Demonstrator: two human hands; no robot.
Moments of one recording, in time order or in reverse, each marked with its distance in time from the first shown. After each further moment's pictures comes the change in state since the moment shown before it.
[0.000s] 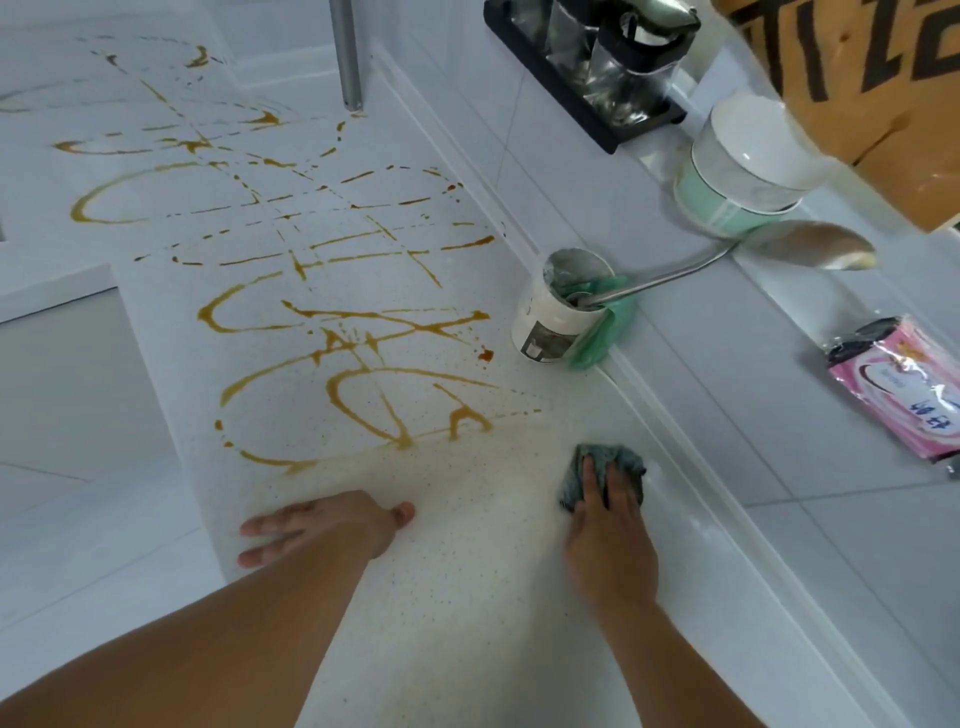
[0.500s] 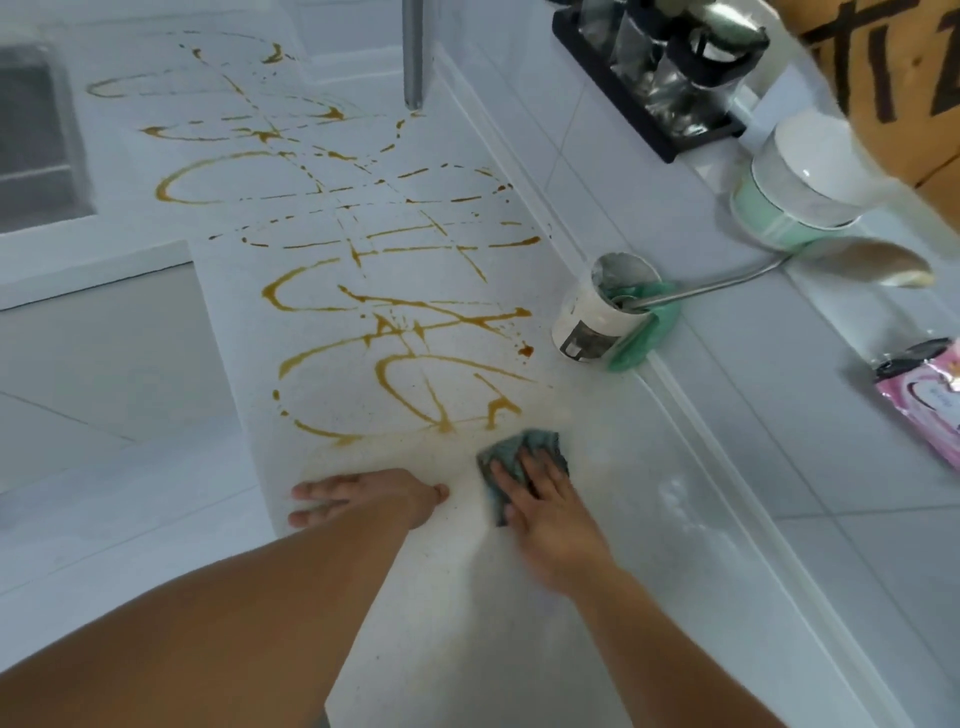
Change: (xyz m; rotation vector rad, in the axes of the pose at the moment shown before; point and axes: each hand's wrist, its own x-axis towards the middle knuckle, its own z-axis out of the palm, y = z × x) left_hand -0.013 -0.006 -0.001 -0.184 0.009 -0.042; right_hand -0.008 -0.069 0.011 -0.139 -0.162 -0.610
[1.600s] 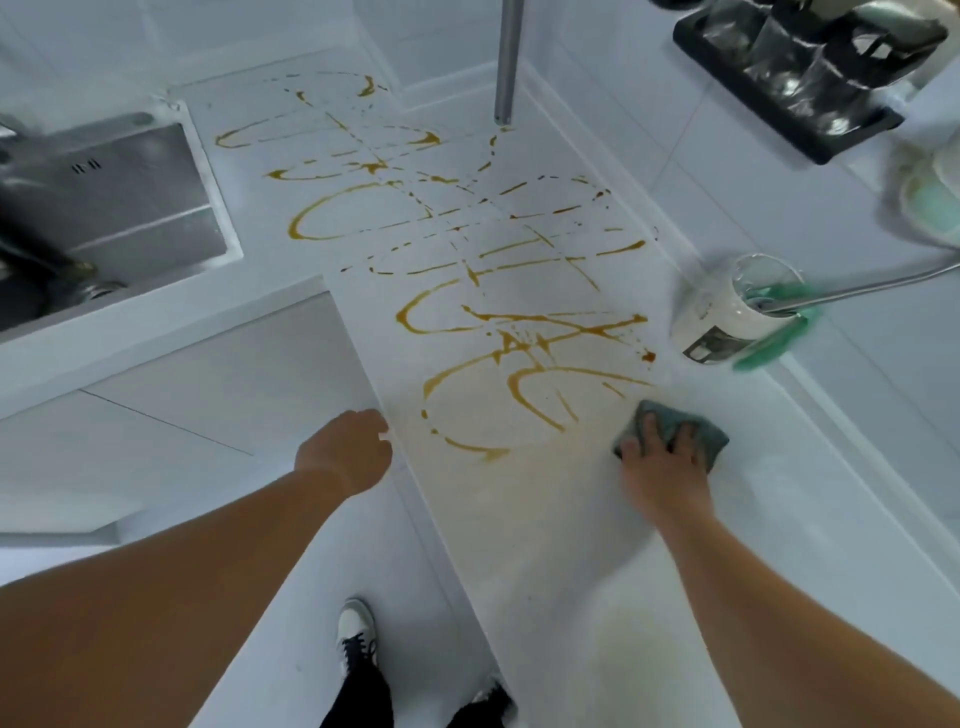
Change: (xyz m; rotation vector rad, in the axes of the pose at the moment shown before) left_hand 0.117 -0.147 -0.179 0.240 0.349 0.568; right_hand 0.078 -0.074 -0.025 -0.087 -0.108 0.589
